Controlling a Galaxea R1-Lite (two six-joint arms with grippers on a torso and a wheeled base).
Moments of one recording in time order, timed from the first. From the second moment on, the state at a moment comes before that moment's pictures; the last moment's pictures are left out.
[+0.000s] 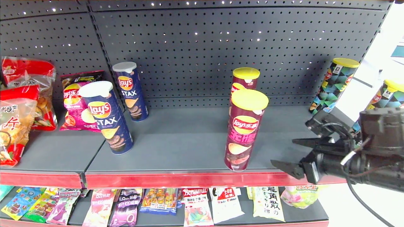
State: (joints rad) left arm 0.00 0.00 0.00 0.00 -0.07 -0.01; right arm 0.35 1.46 -0.54 -0.41 0.17 -0.25
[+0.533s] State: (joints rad) left arm 0.00 0.00 0.00 0.00 -0.07 -0.01; right arm 0.27 1.03 -0.15 -0.40 0.18 -0.25
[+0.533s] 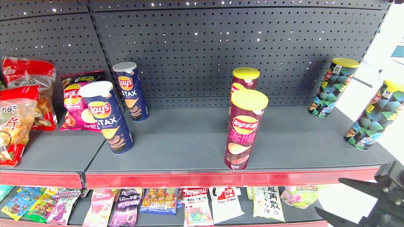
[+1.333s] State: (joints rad) left arm 0.00 0.00 0.00 0.00 -0.07 -0.01; right arm -0.05 0.25 0.00 -0.05 0.09 -0.07
